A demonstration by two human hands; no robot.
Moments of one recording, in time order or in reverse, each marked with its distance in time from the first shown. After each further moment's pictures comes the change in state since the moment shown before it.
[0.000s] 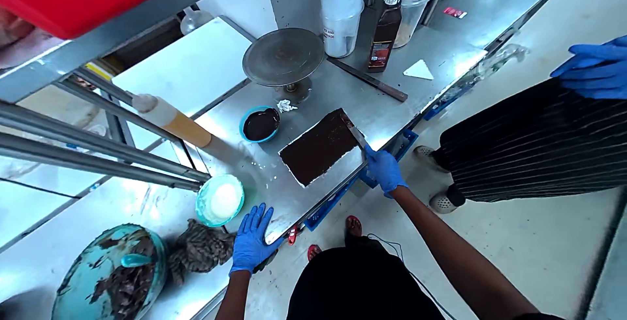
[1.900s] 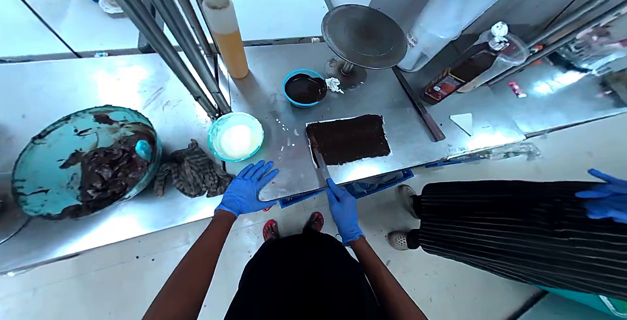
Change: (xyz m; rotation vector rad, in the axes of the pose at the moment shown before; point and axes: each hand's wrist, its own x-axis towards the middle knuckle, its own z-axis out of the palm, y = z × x) left_hand 0.005 0.001 -0.004 -0.173 -0.090 -0.027; right_hand -0.145 -0.109 0.045 0.169 0.086 -0.633
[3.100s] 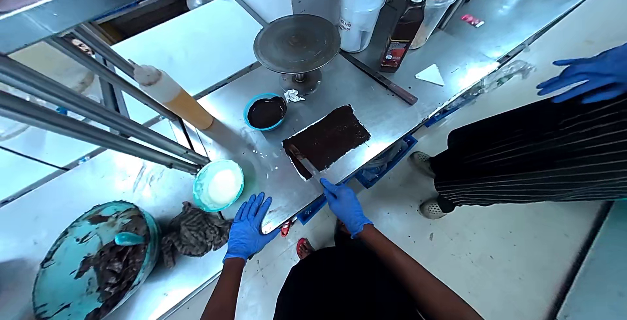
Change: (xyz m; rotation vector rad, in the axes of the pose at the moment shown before) left_hand -0.001 -0.002 0.001 0.161 0.039 0.007; right_hand 0.016 0.055 0.028 0.029 -0.351 0.513
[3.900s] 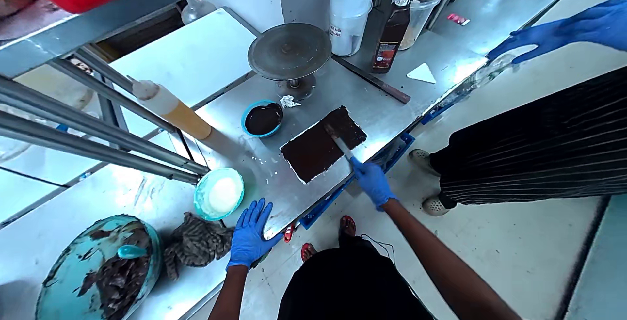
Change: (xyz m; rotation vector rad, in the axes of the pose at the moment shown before) left_hand 0.000 0.002 -0.001 -0.006 -0.001 0.003; right_hand 0.038 0.065 -0.068 -0.065 0.226 0.023
